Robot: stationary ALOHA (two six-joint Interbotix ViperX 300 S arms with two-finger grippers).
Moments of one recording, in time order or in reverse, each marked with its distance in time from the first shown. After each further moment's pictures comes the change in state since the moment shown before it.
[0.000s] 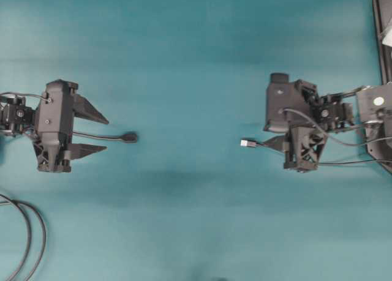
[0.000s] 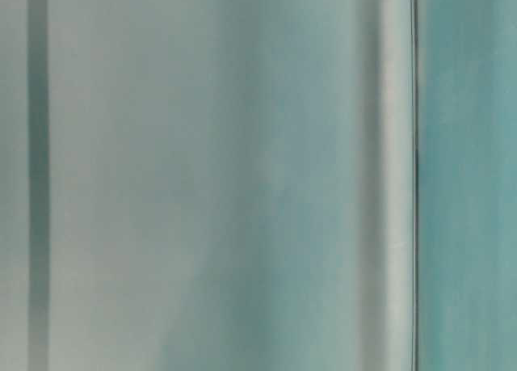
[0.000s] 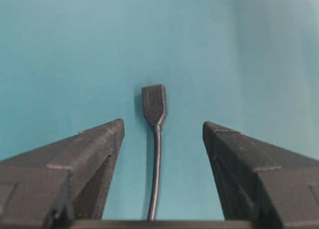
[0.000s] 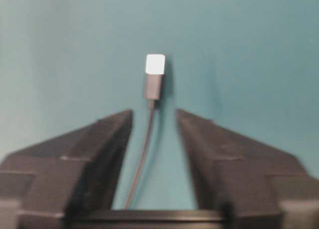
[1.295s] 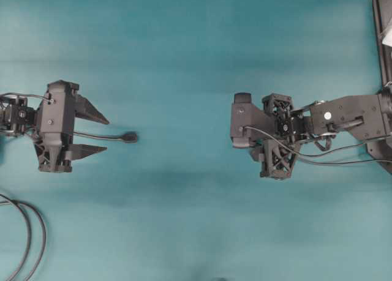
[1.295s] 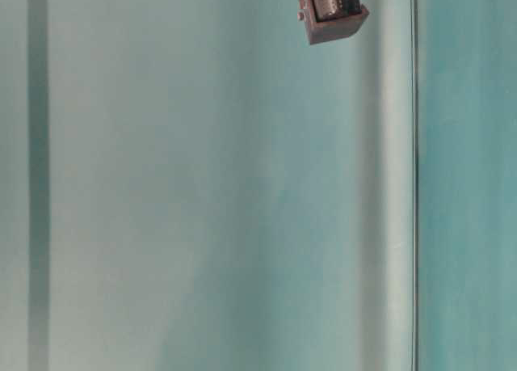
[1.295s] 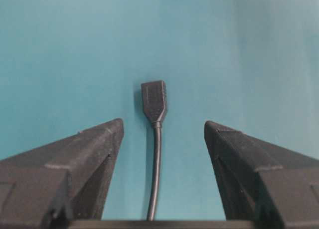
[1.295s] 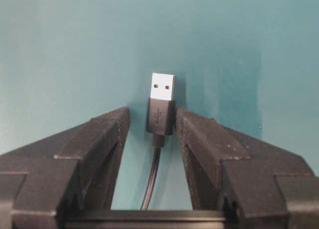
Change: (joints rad) left arm 0.000 0.011 0.000 -0.002 0.003 -0.003; right arm 0.028 0.270 -0.112 -0.003 0.028 0.003
